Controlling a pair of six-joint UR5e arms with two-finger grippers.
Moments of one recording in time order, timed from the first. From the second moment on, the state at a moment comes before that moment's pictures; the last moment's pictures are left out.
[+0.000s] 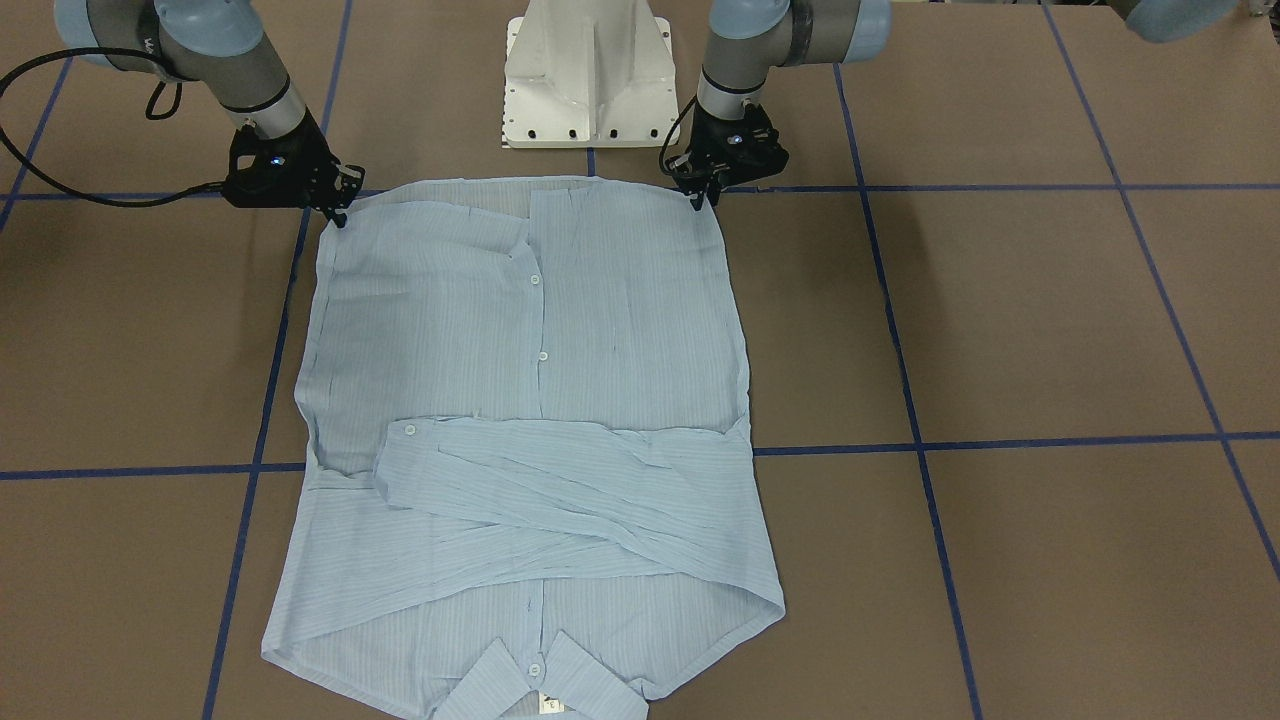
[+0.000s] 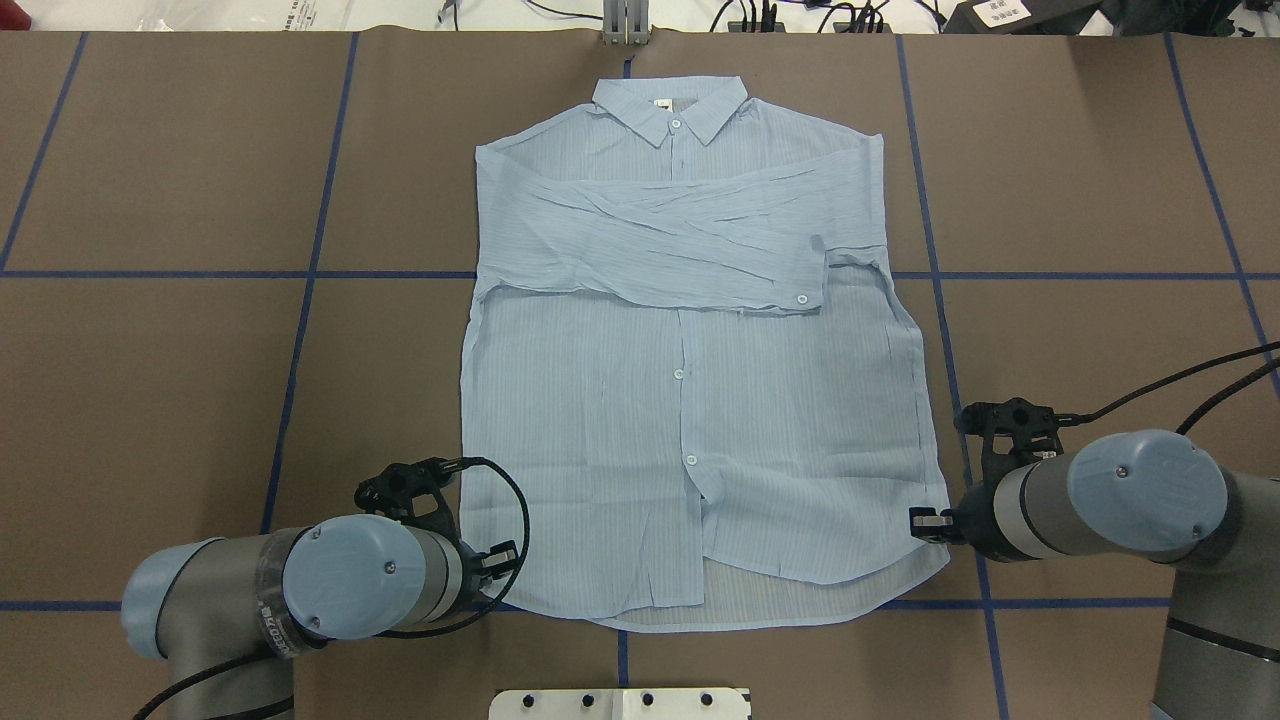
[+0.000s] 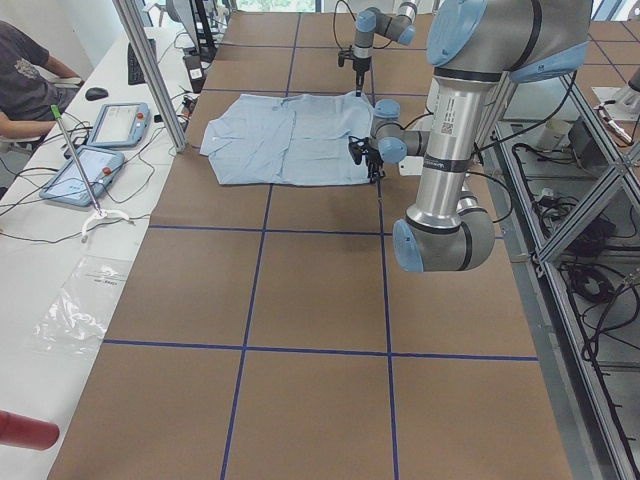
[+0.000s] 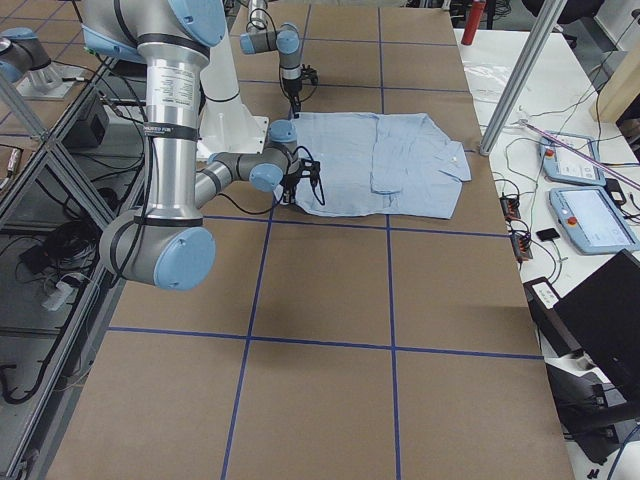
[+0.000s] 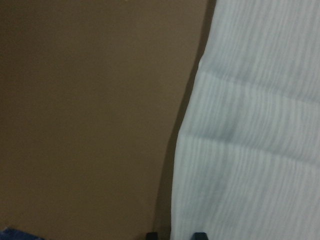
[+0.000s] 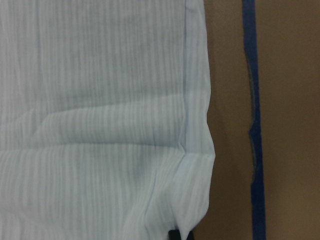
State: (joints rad) left arm -0.20 -1.92 -1.93 -1.71 -1.65 -1.77; right arm 0.38 -1.65 2.06 -1.19 1.82 1.37
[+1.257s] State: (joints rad) left arm -0.41 -1.96 -2.06 -1.70 -1.75 -1.66; right arm 0.67 -1.56 2.05 -1.18 2.07 1.35
